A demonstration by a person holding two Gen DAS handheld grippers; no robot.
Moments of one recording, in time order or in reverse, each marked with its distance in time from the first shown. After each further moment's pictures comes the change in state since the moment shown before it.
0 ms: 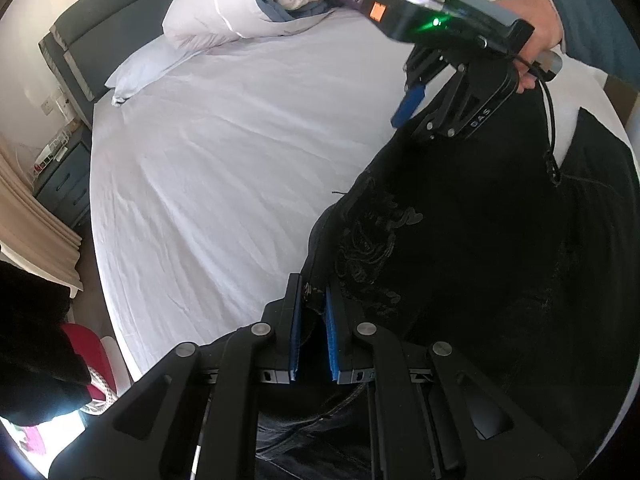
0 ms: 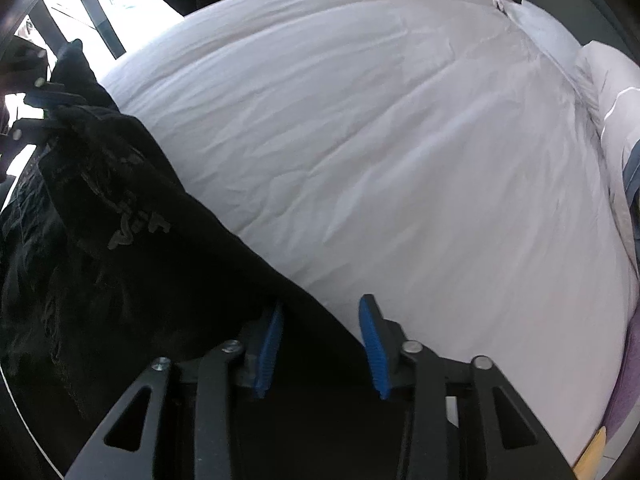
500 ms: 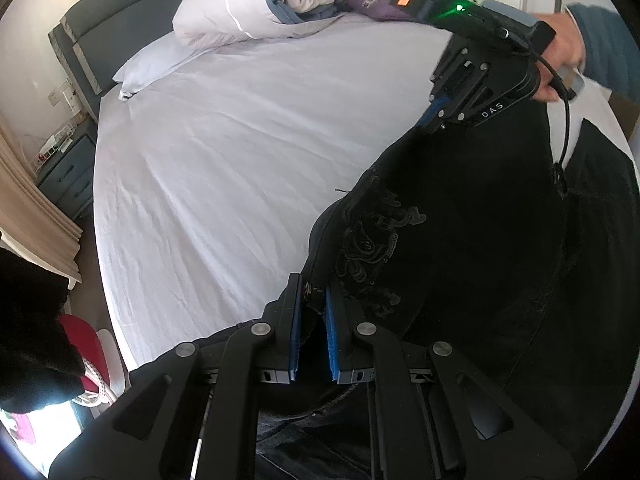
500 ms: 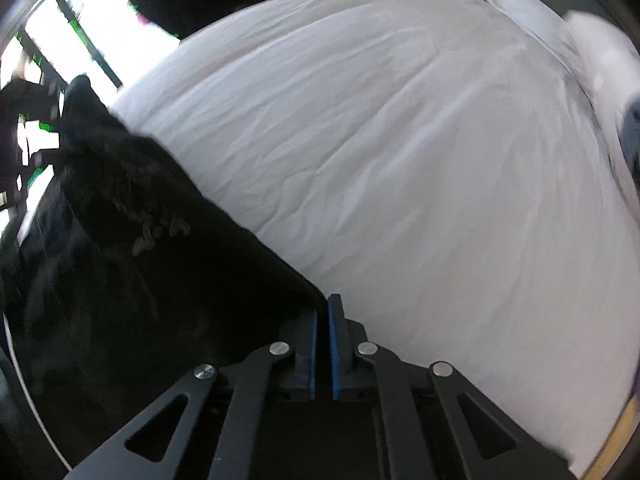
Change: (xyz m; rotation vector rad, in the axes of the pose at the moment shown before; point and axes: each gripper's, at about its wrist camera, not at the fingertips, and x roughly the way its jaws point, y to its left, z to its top) left arm -0.014 0.006 -0.007 -0.040 -0.020 0.005; right arm -0.034 -0.041 -0.007 0.143 -0.071 0.064
